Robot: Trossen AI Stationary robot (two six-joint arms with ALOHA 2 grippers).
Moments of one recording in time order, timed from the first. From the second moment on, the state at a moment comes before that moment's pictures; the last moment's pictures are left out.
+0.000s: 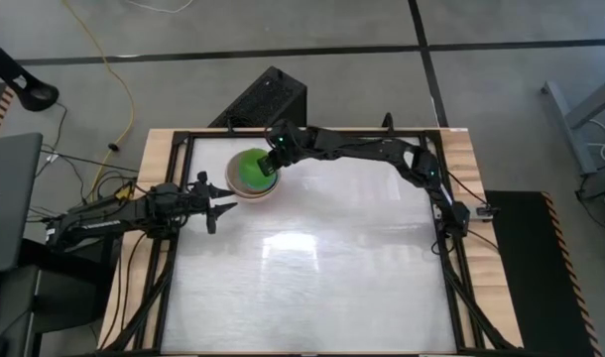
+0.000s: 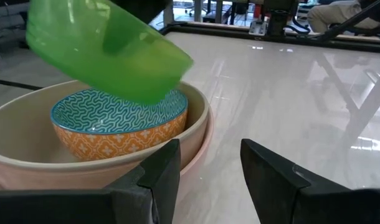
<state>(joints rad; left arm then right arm) 0.24 0.14 0.05 -0.07 -0.07 -0.04 -0.33 2.18 1.93 -0.41 -0.09 0.56</state>
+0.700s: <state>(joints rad) 0.24 0.14 0.05 -0.07 -0.07 -0.04 -0.33 2.23 1.93 -0.41 -0.10 0.52</state>
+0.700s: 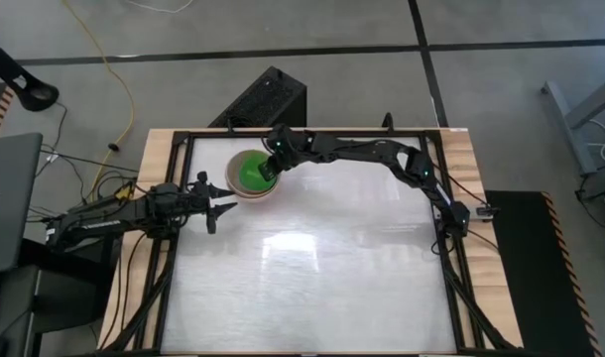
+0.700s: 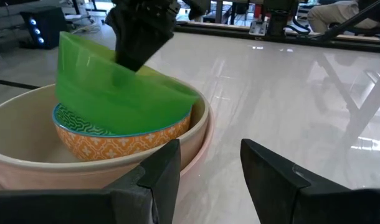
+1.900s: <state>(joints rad) 0.24 0.14 0.05 -0.07 -0.07 -0.04 -0.22 2.21 2.32 -1.05 0.02 0.14</state>
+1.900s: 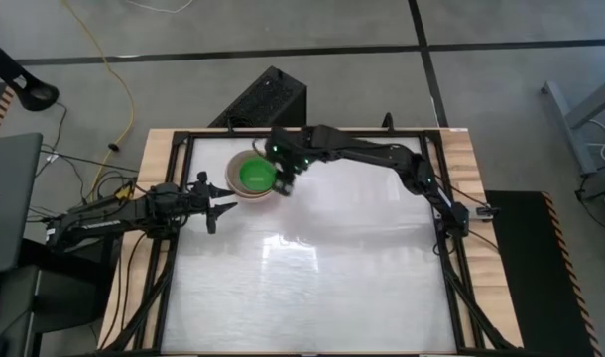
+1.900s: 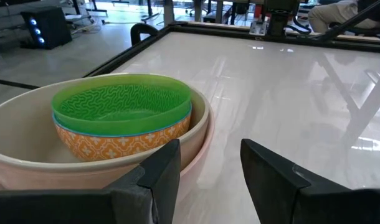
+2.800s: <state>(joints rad) 0.24 0.14 0.05 -0.07 -0.07 -0.04 0.29 1.56 1.78 -1.21 0.52 0.32</state>
